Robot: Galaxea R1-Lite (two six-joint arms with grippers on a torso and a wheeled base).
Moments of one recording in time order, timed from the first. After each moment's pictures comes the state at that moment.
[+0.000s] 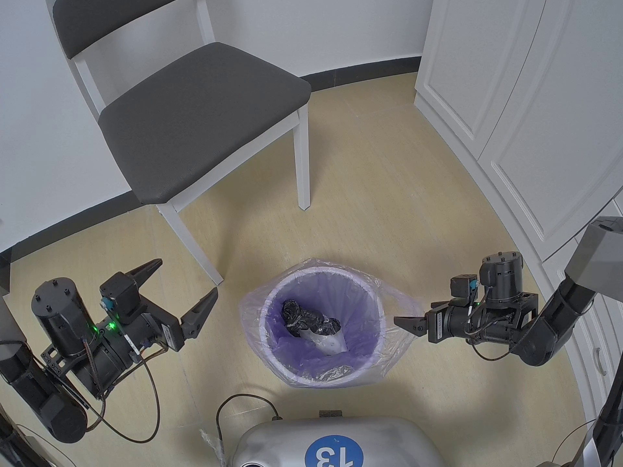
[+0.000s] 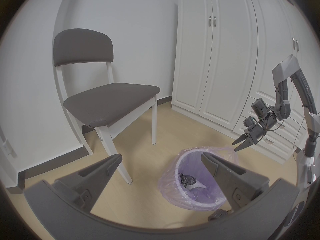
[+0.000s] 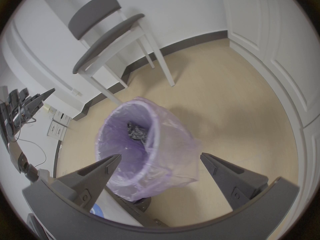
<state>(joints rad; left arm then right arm) -0.35 1.74 -0.13 -1.55 -0.07 0.17 0.33 2.10 -0.63 -0.92 0.24 0.14</state>
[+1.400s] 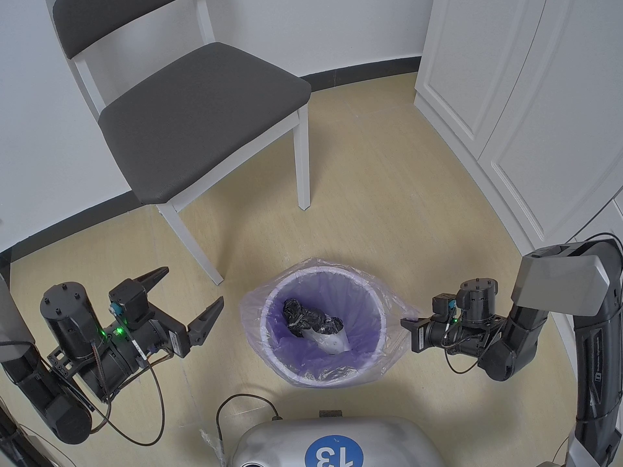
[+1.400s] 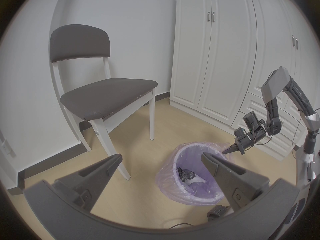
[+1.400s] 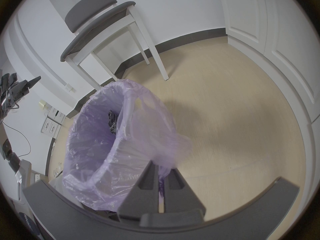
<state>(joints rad) -0.36 1.77 -0.12 -1.55 -0.07 0.17 0.32 2.43 -0.72 -1.22 0.24 0.08</state>
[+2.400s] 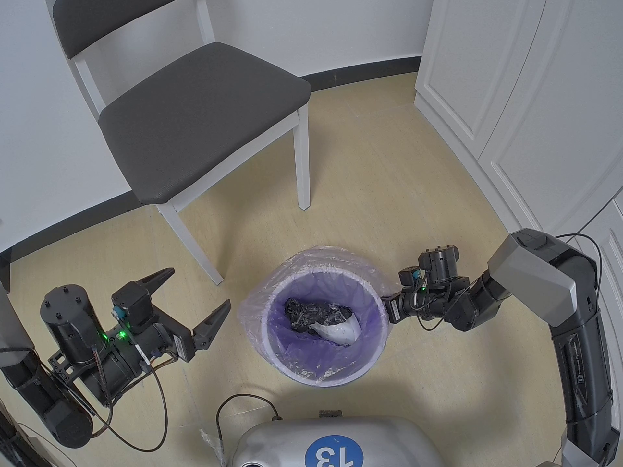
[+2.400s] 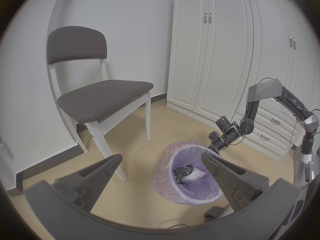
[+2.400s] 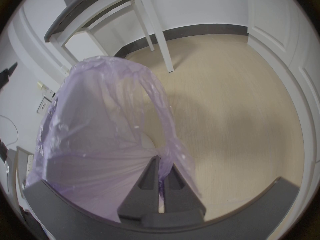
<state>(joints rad) -0.40 1.75 -0.12 -1.55 -0.06 0.17 0.31 2.57 -1.33 -0.62 0.24 -0.12</state>
